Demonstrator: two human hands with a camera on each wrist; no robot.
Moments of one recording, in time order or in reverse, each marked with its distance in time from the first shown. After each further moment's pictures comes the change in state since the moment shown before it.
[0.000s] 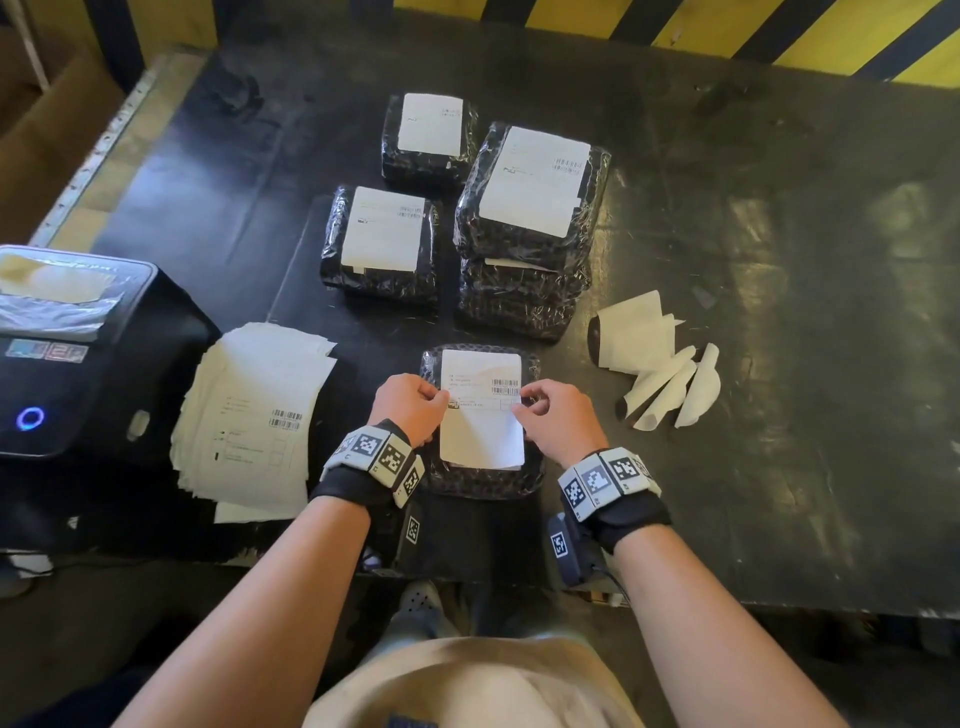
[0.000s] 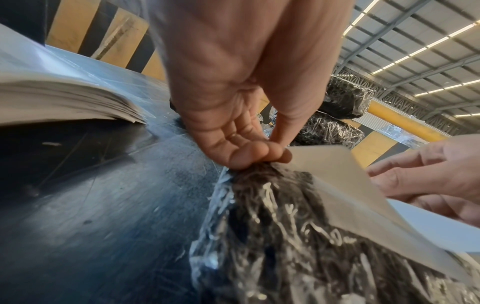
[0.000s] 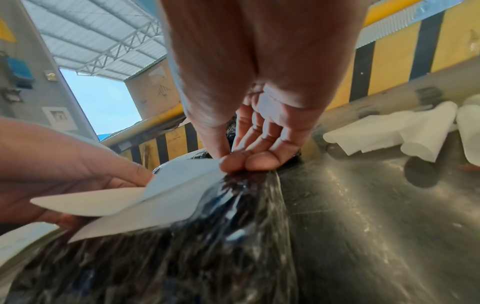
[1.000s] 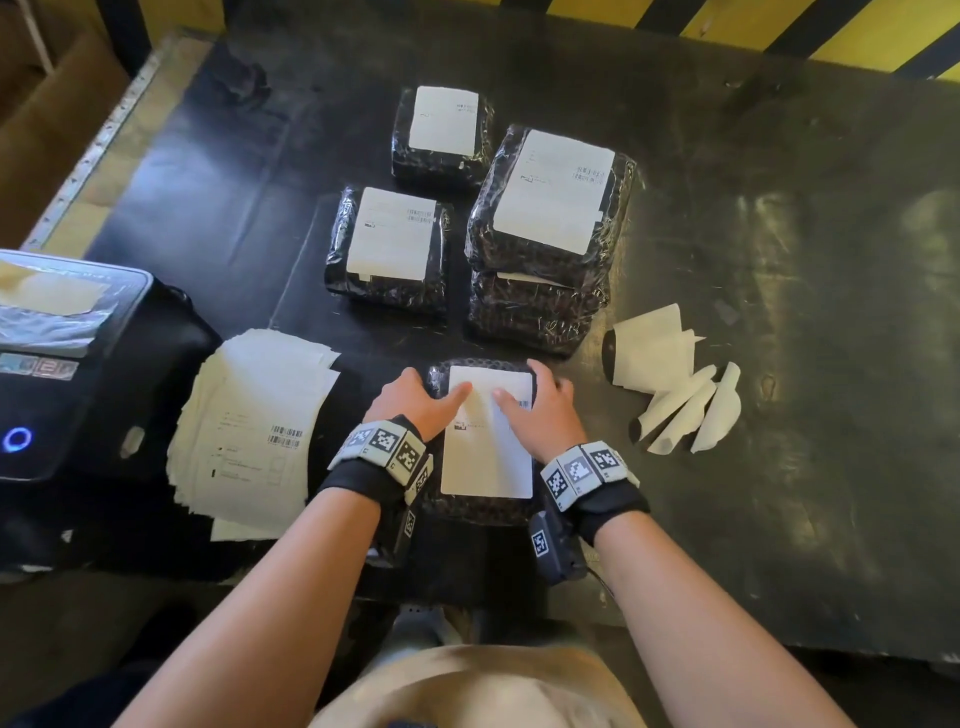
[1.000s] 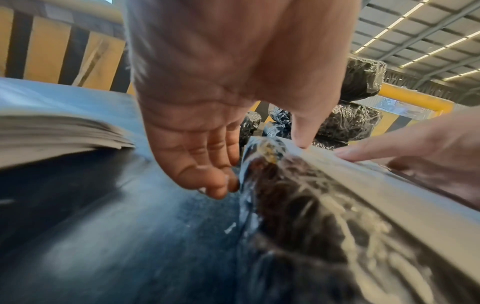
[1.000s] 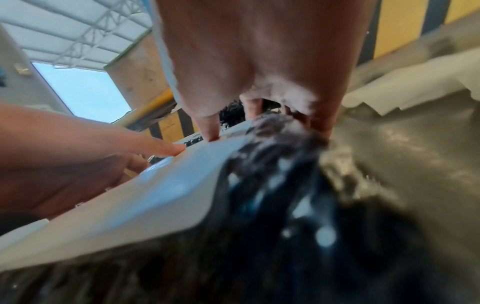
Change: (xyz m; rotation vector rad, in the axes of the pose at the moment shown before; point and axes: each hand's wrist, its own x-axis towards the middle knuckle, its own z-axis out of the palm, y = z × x) left_hand 0.029 0.012 -0.007 0.152 -0.044 -0.202; right_hand 0.038 -0.018 0.020 -0.052 -0.079 0.127
